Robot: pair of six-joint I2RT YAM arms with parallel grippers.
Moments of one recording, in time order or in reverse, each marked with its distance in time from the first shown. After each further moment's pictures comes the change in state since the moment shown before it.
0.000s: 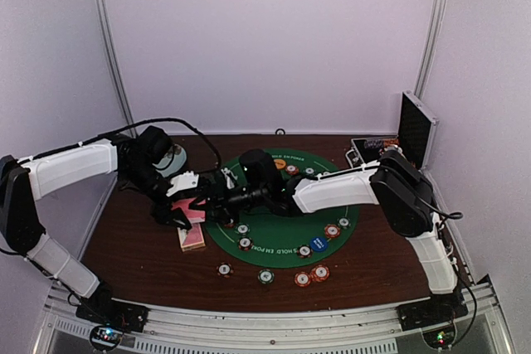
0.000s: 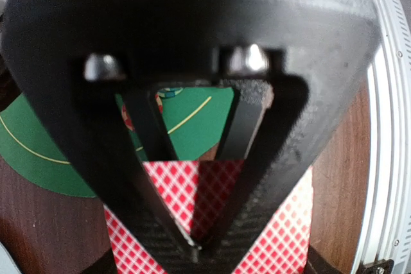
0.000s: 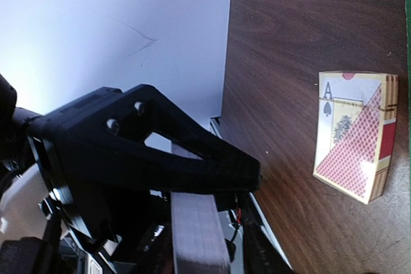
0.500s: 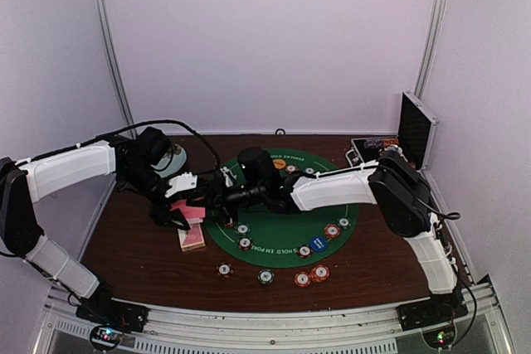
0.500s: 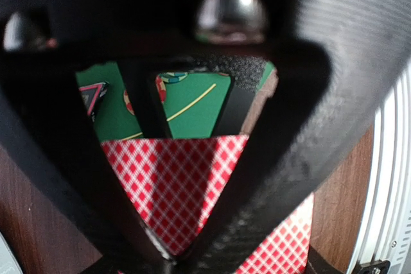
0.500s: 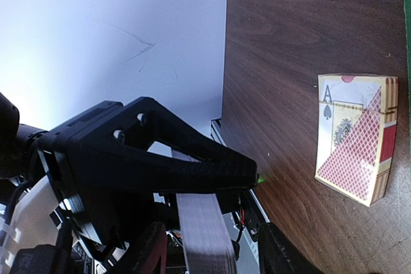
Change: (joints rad) left arm 0.003 -0.023 -0.021 -0.005 -0.043 -0.040; right arm 0.001 0.015 0.043 -0.048 -0.010 0.022
